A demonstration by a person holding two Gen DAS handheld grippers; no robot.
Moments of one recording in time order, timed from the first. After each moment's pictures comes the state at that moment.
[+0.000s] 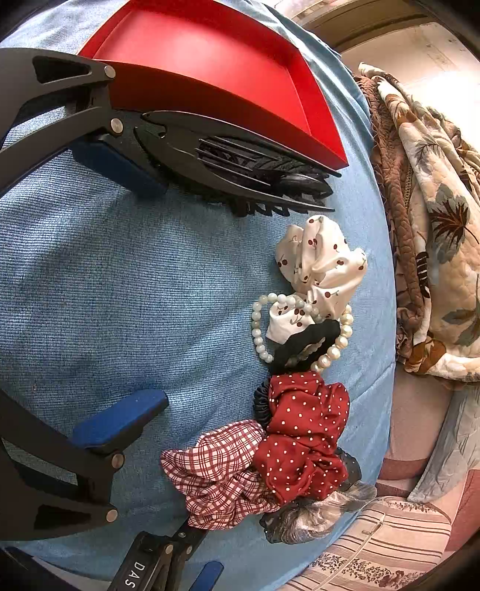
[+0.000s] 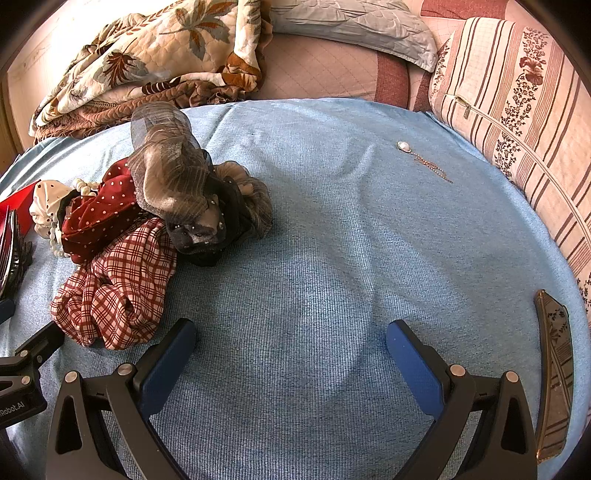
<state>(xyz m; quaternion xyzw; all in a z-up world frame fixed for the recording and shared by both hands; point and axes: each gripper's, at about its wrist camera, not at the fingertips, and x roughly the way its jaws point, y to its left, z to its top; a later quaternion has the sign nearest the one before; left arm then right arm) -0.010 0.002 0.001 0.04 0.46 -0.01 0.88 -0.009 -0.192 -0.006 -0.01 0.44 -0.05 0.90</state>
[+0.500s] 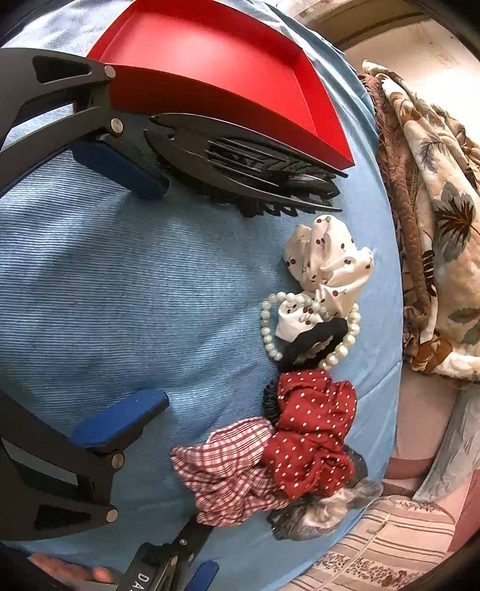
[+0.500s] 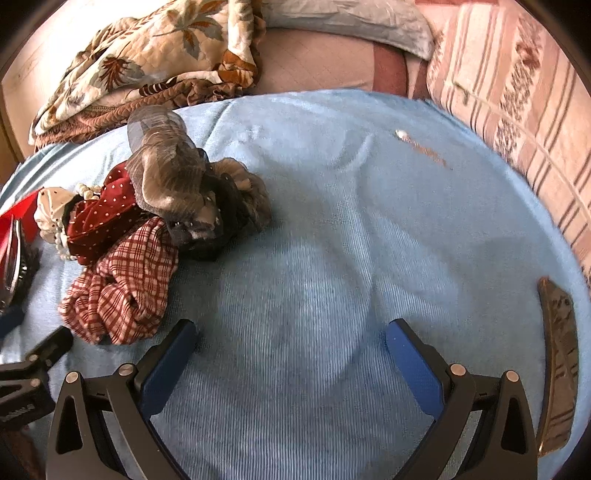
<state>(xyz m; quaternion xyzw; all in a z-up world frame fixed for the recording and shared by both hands) -0.012 0.002 0.005 0.04 0.48 -0.01 0.88 -0.015 -0.199 -0.001 0.03 0.46 -0.04 0.89</state>
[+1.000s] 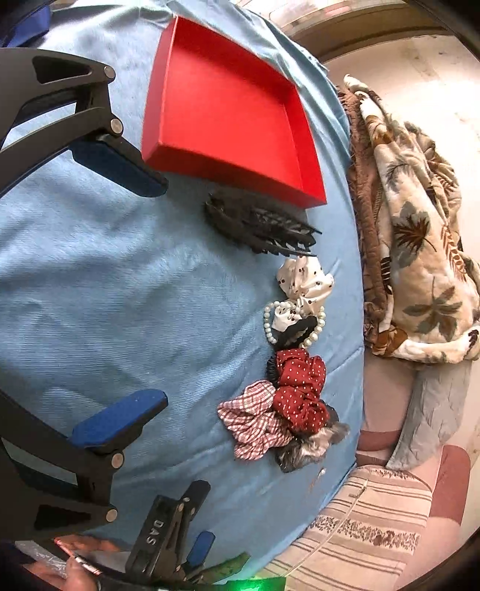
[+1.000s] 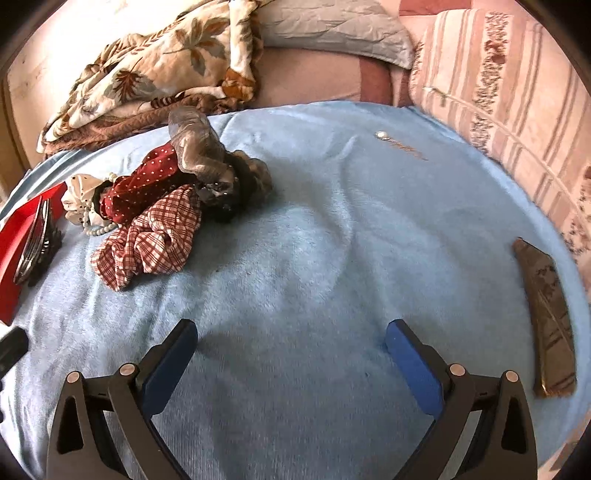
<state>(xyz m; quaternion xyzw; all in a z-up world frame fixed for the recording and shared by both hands) -0.099 0.022 0.050 0.04 0.42 -0.04 0.91 -0.075 -0.192 0.004 0.02 0.41 -0.06 0.91</state>
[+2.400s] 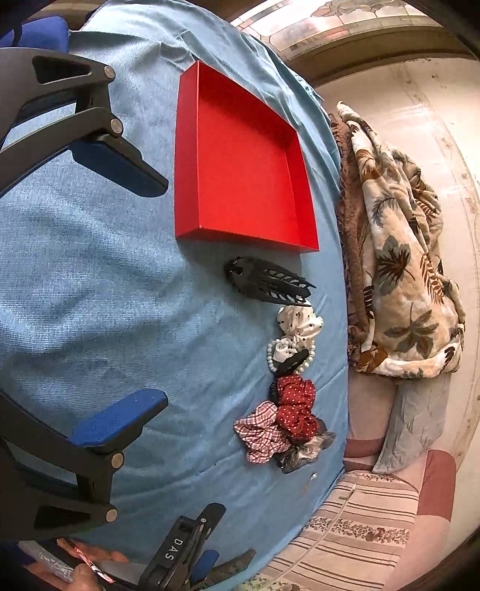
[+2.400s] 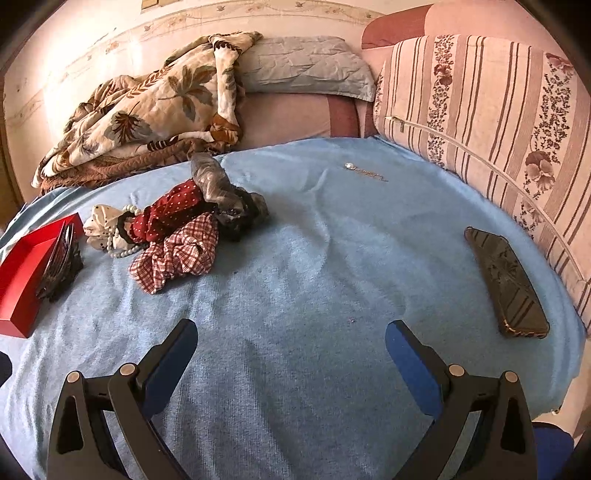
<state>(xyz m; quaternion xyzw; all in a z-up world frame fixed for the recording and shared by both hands) -0.152 0.058 0.066 0.04 0.39 -0.01 0.92 -0.128 -0.169 0.025 0.05 0.34 -0.10 0.93</state>
